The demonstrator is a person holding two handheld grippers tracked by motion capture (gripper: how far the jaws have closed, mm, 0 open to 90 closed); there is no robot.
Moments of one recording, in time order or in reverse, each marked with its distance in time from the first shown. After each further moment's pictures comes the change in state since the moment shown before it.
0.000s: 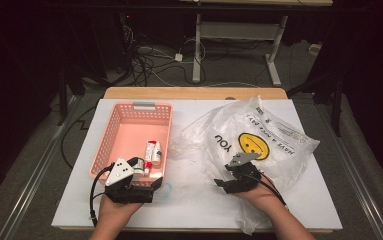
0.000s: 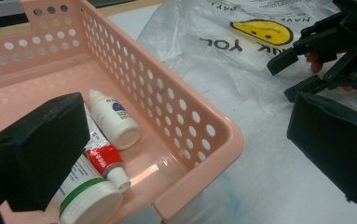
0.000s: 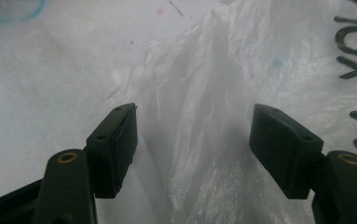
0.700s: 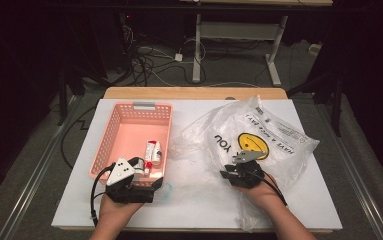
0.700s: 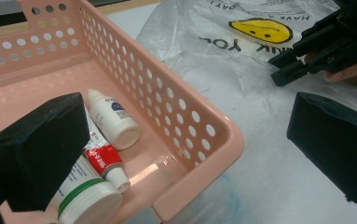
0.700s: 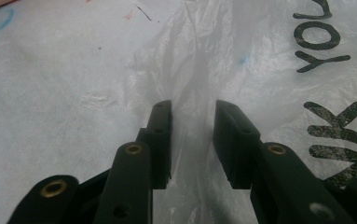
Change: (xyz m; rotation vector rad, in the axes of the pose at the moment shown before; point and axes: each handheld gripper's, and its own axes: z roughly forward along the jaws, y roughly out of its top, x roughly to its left) left arm 0.000 0.000 0.001 0.004 0.001 0.003; right arm -0.013 -0.006 -0.001 -0.030 -0.043 0.044
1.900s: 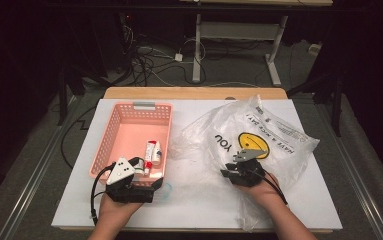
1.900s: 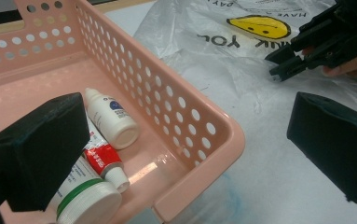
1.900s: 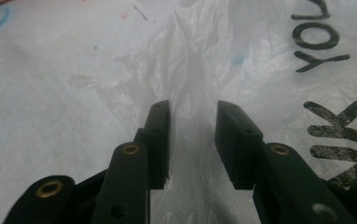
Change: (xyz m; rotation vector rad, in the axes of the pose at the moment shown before) left arm 0.002 0.000 0.001 0.005 -0.014 0.003; right arm -0.003 0.002 -0.001 0.007 -0.003 -0.001
